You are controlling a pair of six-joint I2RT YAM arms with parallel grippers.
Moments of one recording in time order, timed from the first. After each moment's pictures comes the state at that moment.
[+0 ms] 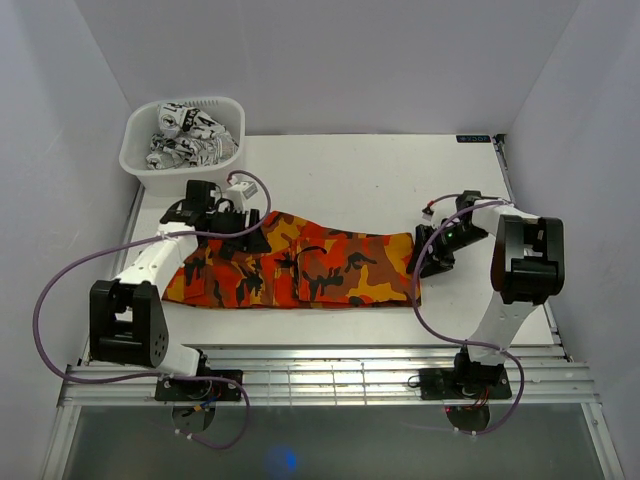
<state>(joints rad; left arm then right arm) -0.08 1.44 1.00 -0.54 0.68 0.11 -0.04 1.85 1.14 -0.90 -0.72 -0.25</state>
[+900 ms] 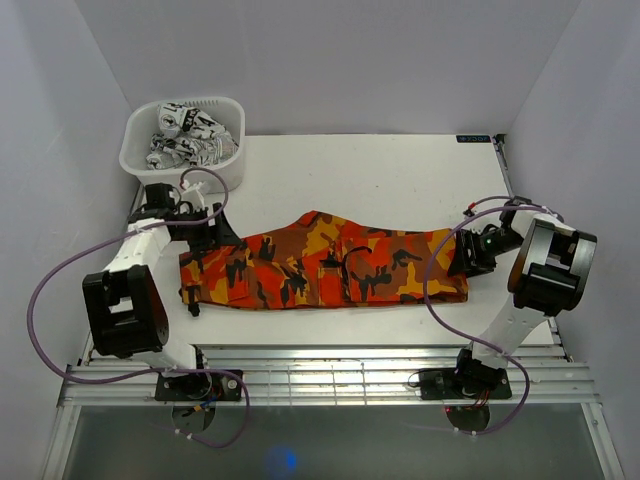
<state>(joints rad) 0.14 1.52 1.02 -0.56 0.68 0.03 -0.32 1.82 1.12 -0.91 -0.54 -0.48</state>
